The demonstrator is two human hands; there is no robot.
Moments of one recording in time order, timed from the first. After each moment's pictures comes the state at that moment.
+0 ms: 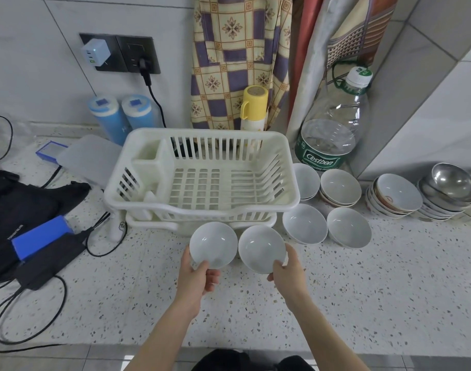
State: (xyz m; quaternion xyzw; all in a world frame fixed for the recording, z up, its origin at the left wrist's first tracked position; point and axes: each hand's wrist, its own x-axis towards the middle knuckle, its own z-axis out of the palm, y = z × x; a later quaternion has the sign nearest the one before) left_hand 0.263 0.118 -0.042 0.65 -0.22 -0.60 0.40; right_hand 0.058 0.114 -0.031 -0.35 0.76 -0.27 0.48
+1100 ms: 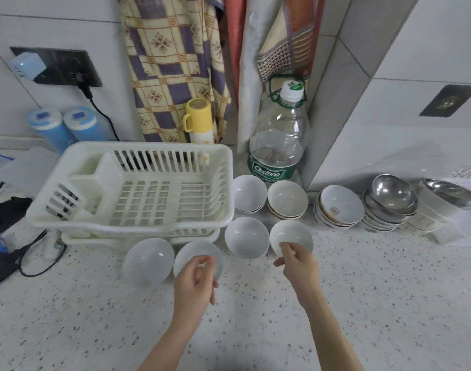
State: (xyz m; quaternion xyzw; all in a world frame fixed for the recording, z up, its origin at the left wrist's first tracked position) left_hand 0.113 0.118 0.010 0.64 -0.40 -0.49 0.44; right_hand -0.095 0.085 0.020 -0.35 0.75 -0.36 0.43
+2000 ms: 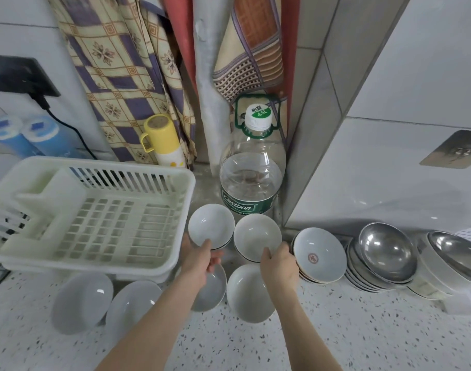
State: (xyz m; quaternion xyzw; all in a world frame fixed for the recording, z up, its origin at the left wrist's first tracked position) left_hand -0.013 -0.064 -0.020 0.72 -0.17 -0.54 0.40; right_hand -0.172 -0.050 -0.005 -0.46 0.83 -0.13 0.29
